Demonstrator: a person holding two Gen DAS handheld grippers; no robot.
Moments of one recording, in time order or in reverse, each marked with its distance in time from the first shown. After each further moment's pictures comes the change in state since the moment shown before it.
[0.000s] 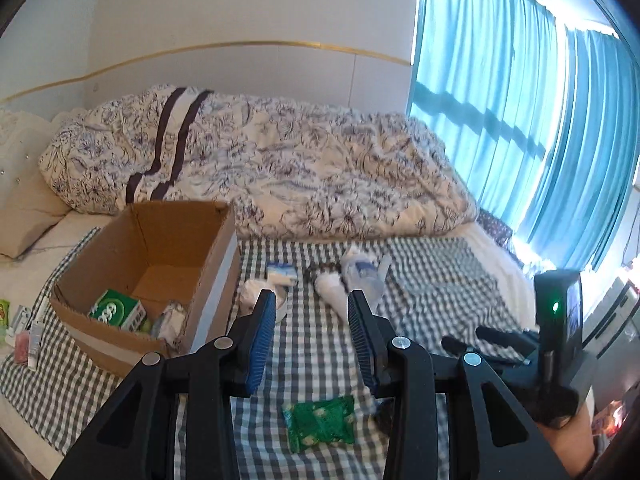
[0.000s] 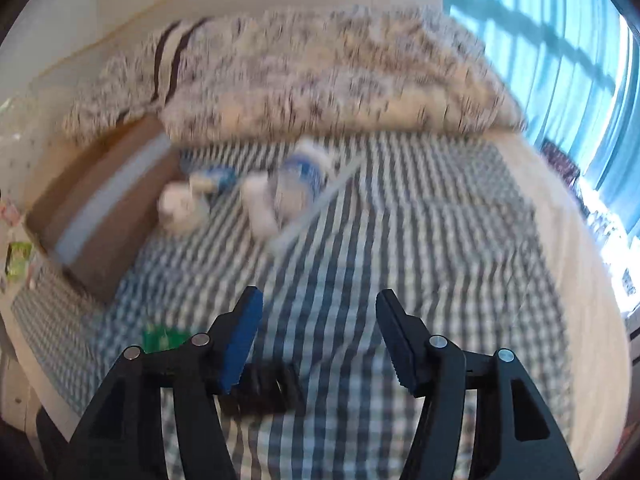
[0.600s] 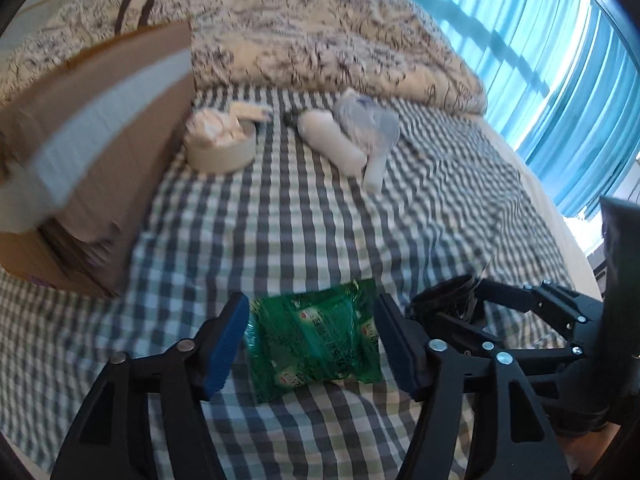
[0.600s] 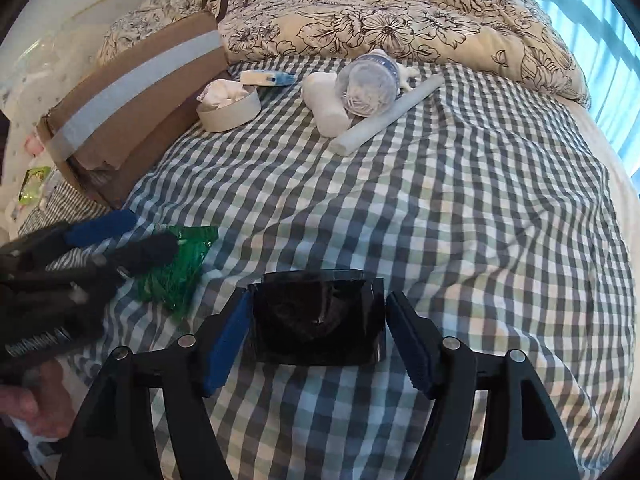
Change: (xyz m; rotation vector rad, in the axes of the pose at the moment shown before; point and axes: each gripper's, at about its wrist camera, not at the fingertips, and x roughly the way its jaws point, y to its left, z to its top) left arm 0.121 -0.002 -0.113 -0.025 0.351 -0.102; right arm 0.053 0.039 -0.055 -0.136 0.143 0.103
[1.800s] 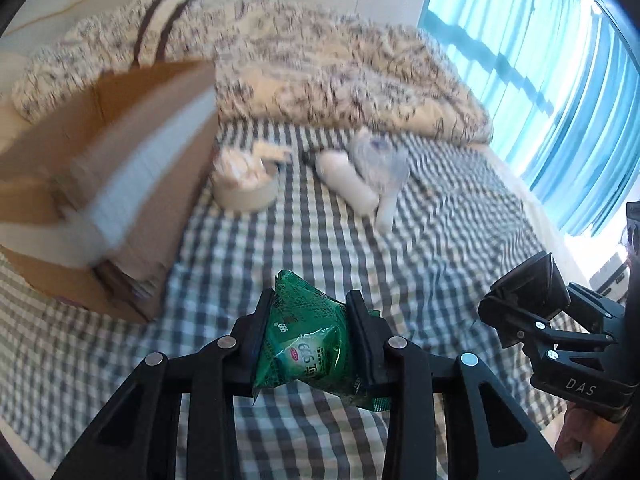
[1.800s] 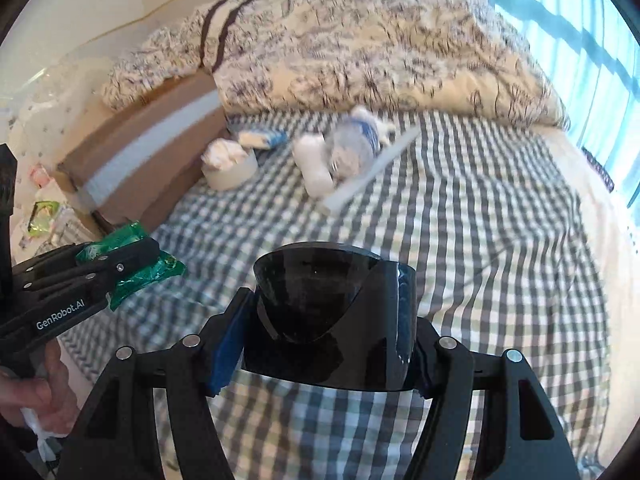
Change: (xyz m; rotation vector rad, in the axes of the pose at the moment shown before) left arm -0.047 0.009 0.019 -0.017 -0.131 0.047; right arm -0.062 -0.008 0.017 0.033 -0.164 -0.010
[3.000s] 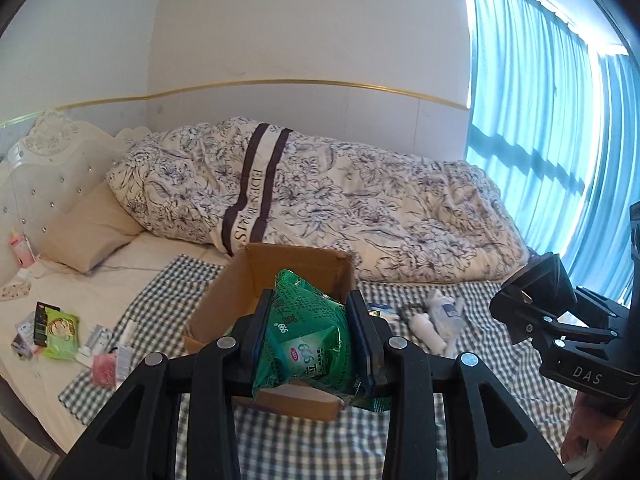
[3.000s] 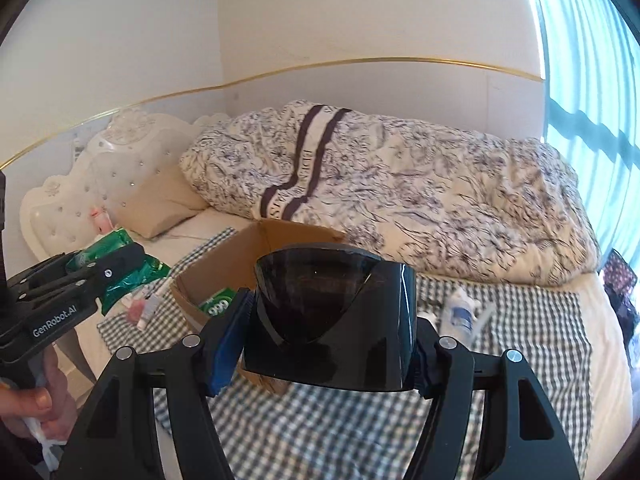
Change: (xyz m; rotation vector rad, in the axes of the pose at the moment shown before) left arm -0.205 0.110 0.084 -0.033 -0.359 0.214; right arm -0.107 0.168 0.120 -0.143 -0.314 0.140
